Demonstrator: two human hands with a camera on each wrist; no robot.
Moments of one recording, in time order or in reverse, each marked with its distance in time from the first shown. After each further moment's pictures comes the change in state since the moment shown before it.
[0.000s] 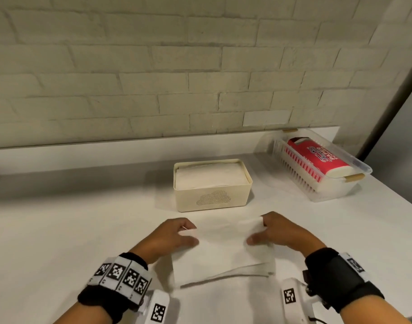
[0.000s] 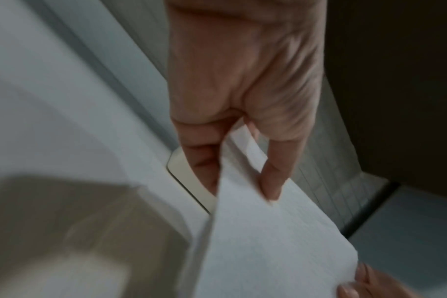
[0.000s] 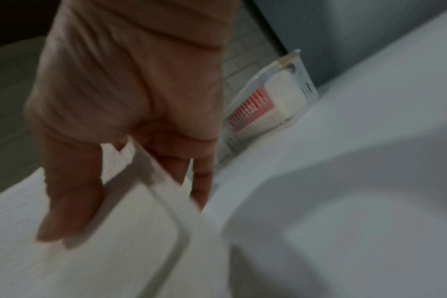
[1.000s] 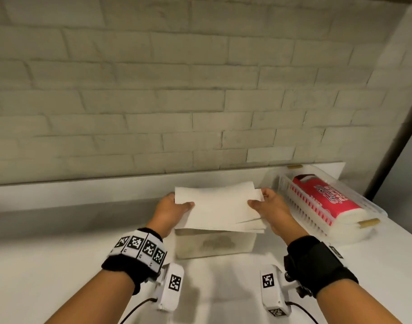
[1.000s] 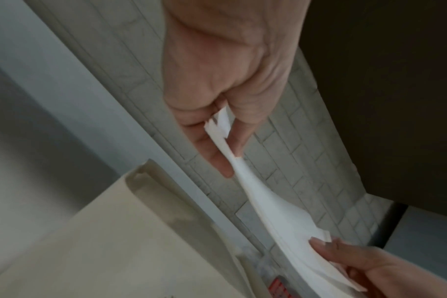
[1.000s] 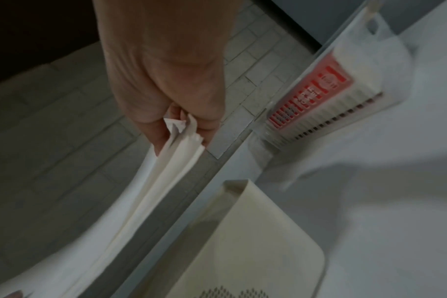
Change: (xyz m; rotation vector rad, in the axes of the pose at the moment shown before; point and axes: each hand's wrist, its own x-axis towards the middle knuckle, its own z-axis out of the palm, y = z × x) left_hand 0.101 0.084 -0.057 -0.258 0.450 0.052; right_hand 0.085 -0.081 -0.060 0.527 0.552 -0.058
